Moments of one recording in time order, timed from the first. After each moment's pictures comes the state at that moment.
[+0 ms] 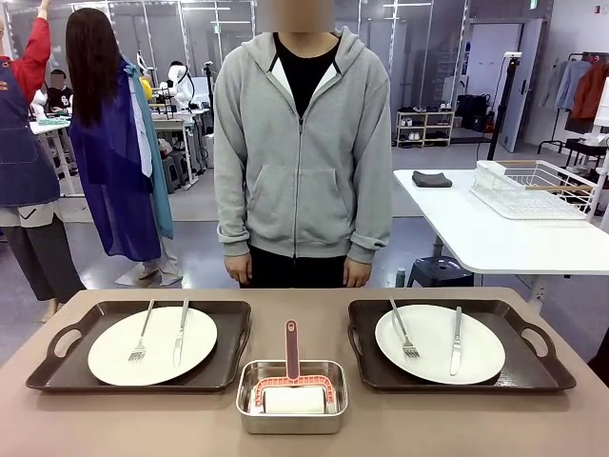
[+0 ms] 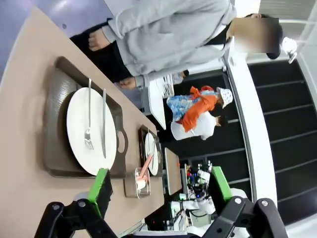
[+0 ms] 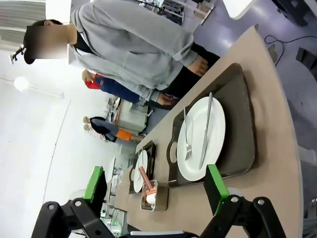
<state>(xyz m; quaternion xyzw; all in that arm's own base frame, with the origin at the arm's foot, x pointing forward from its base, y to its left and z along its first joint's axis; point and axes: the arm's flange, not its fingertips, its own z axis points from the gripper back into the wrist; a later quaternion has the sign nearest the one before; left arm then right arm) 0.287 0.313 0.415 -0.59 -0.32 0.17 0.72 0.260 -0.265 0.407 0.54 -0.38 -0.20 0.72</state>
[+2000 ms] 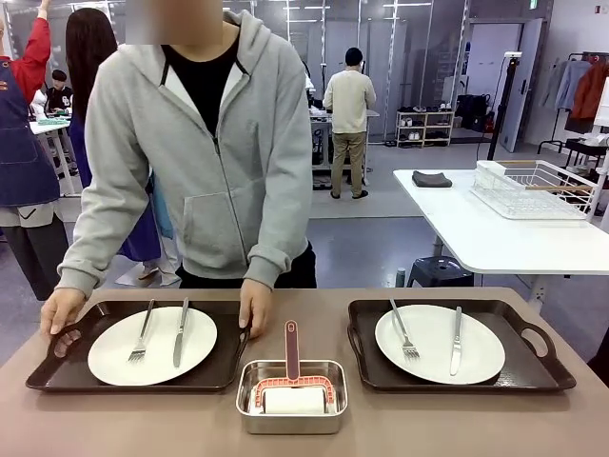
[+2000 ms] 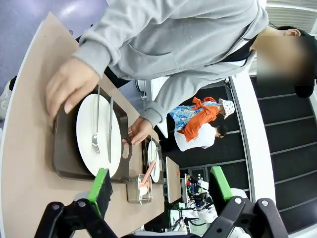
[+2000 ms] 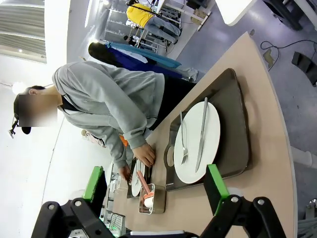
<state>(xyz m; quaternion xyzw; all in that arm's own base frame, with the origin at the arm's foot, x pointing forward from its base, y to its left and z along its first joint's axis) 0.281 0.324 0.408 -0.58 -0.33 0.20 0.72 0.254 -0.272 0.407 0.54 -0.39 -0.20 0.72</state>
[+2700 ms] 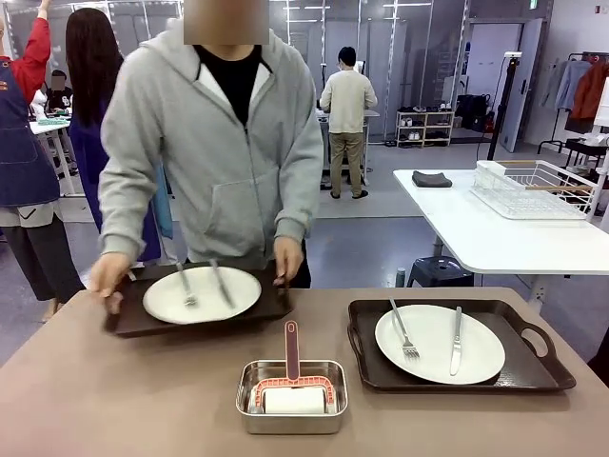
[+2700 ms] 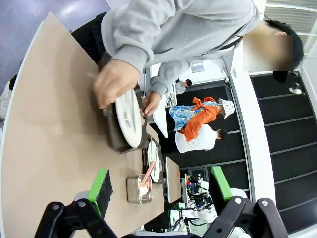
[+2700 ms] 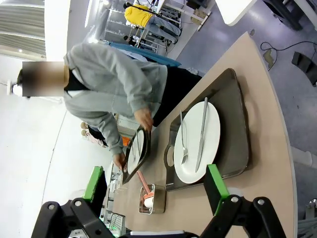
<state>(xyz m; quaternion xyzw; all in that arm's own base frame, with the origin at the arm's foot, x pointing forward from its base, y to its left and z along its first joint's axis) 0.281 0.324 0.408 -0.58 -0.33 0.20 0.72 0.254 -0.272 0.407 0.54 -0.39 -0.20 0.72</state>
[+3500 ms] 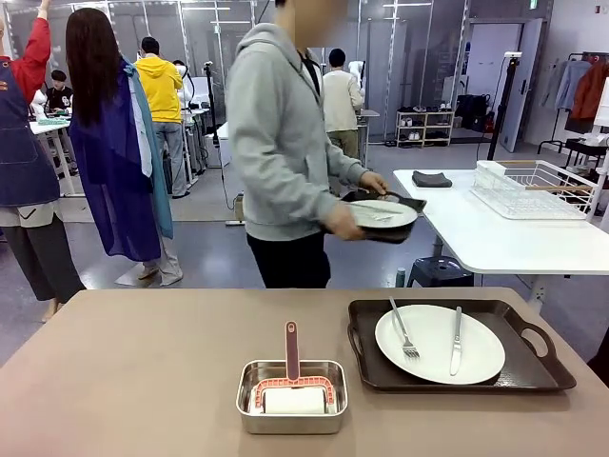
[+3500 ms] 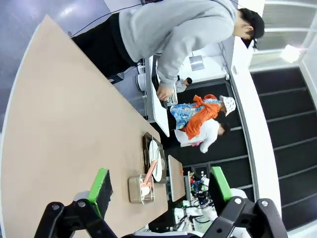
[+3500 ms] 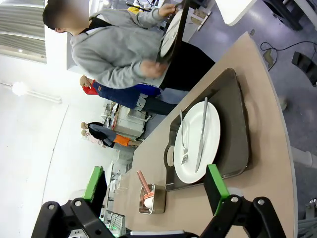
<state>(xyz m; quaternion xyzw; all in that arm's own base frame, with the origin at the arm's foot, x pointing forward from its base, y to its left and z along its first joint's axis) 0.288 0.319 0.420 -0.57 -0.34 0.17 0.73 0.254 -0.271 0.407 0.54 -0.39 -0.20 0.72</state>
